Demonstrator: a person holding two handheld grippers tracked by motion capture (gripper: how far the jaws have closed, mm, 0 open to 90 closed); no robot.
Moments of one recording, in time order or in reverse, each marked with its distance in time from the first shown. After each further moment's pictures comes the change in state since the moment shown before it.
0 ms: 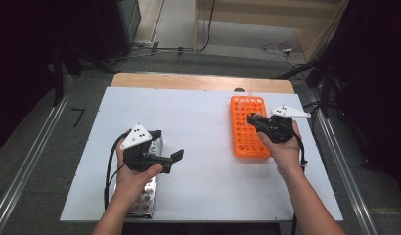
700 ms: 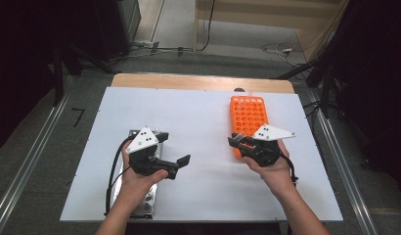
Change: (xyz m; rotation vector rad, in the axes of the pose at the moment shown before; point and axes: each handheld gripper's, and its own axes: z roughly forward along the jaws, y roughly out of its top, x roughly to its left) left arm -0.018 0.002 0.005 0.006 -0.061 0.041; right arm 0.072 -0.016 -0.014 0.032 0.182 -0.154
